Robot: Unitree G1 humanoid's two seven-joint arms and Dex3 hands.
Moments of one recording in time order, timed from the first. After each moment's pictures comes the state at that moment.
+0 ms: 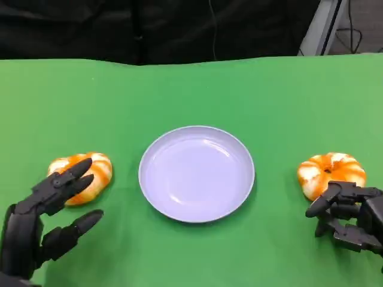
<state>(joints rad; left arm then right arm) -0.18 0.14 0.21 0.94 0.03 -1.18 -0.13 -0.37 -0.17 -0.14 1.19 0.03 -0.97 0.46</state>
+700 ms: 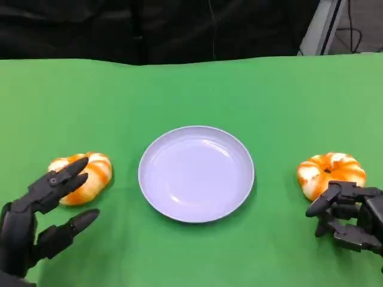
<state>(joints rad) -0.18 0.19 0.19 0.94 0.11 -1.17 -0.03 -0.37 -0.17 -0.14 1.19 0.03 -0.97 0.46</state>
